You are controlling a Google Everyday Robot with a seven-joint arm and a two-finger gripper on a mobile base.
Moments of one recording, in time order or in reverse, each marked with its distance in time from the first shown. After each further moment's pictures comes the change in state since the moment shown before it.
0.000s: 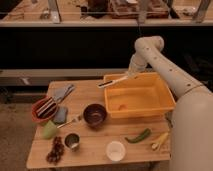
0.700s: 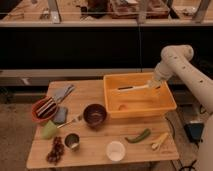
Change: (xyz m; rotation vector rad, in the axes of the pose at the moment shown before) arm 0.099 0.070 -0.029 -0.054 0.078 0.245
